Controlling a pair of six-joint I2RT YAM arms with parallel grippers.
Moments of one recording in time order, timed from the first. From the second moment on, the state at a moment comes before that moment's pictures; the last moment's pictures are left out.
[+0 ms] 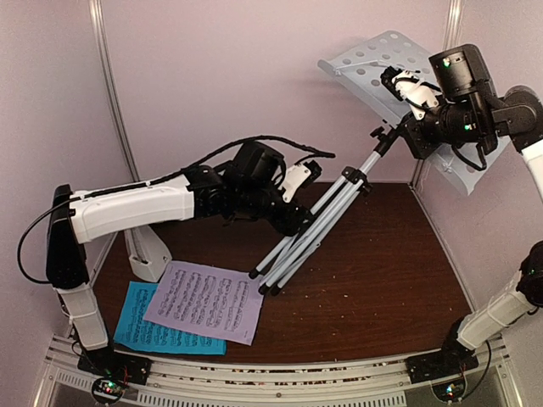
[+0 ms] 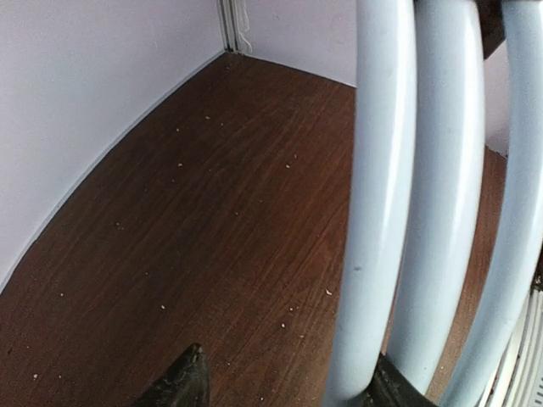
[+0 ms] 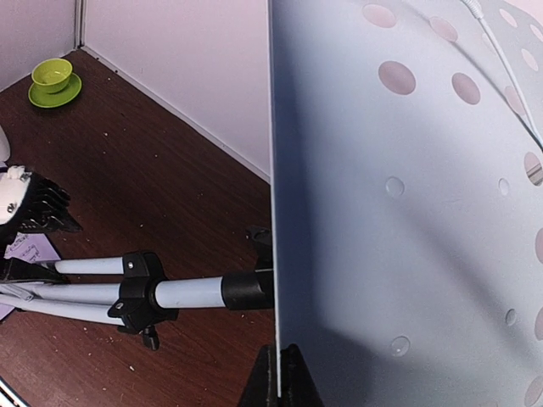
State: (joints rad) left arm -1.01 1.84 1.66 -0.40 0.03 0.03; right arm 0.80 1.43 2.14 -1.28 0.52 -0.19
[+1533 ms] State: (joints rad) left arm -1.08 1.91 1.58 0.13 -0.33 0.57; right arm 0.80 1.36 2.17 -1.24 0.58 -0.29
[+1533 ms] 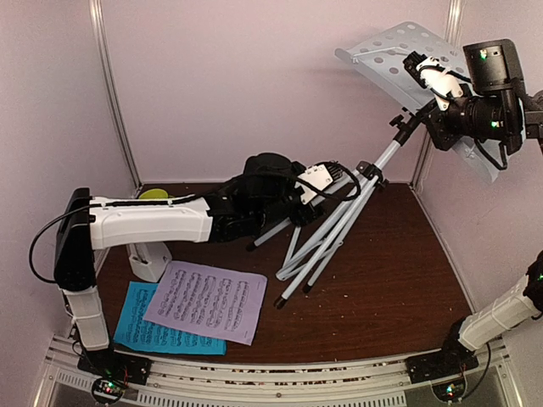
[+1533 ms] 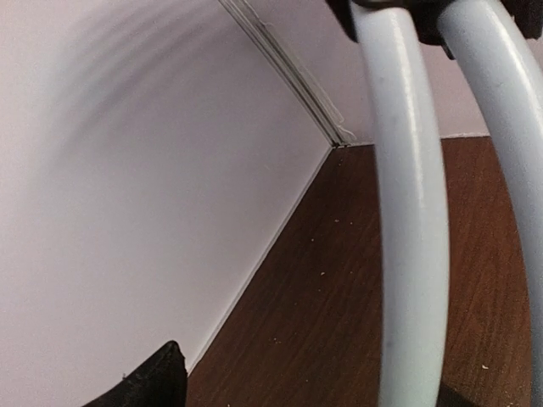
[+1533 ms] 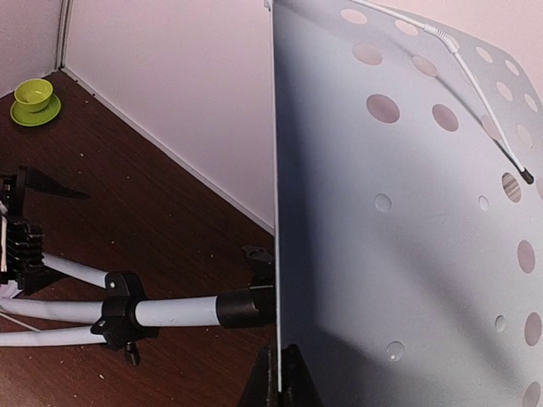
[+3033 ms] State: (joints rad) left arm -1.04 1.90 1.77 -0.34 0.14 0.10; right arm 0.92 1.36 2.10 -1.04 0.75 -0.42
